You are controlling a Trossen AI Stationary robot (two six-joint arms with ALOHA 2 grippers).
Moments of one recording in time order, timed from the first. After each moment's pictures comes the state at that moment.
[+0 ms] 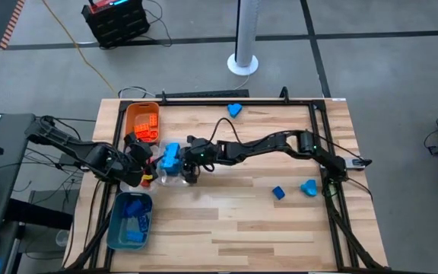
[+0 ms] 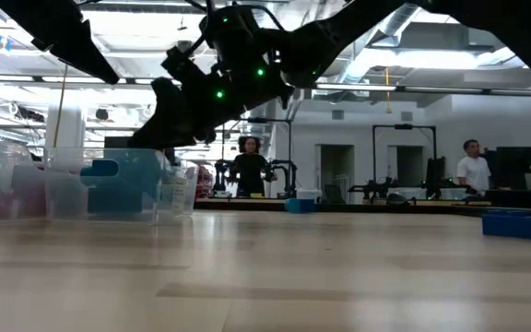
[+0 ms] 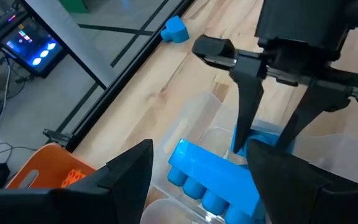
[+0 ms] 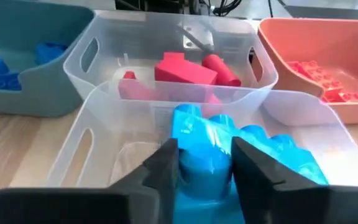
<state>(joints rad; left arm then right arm) -0.43 0.83 0.78 -0.91 -0.92 -0.56 -0.05 2.28 1.66 0.21 -0.03 -0.08</state>
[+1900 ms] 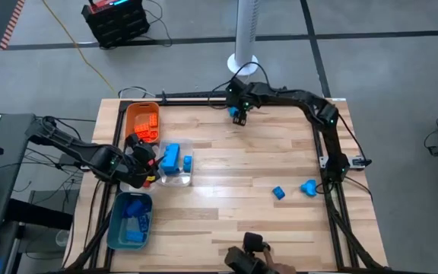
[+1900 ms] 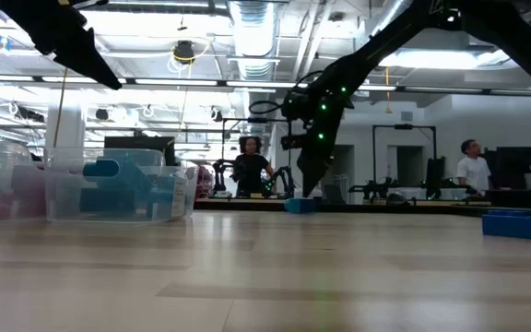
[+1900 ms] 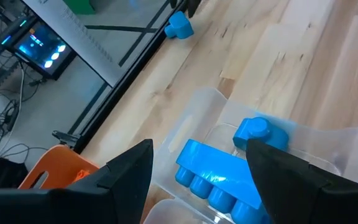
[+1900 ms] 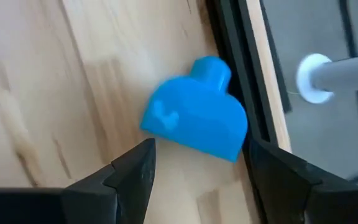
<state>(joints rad) -0.42 0.89 0.78 -0.91 -0.94 -0.55 -0.61 2.12 1.63 -0.65 0.15 -0.42</state>
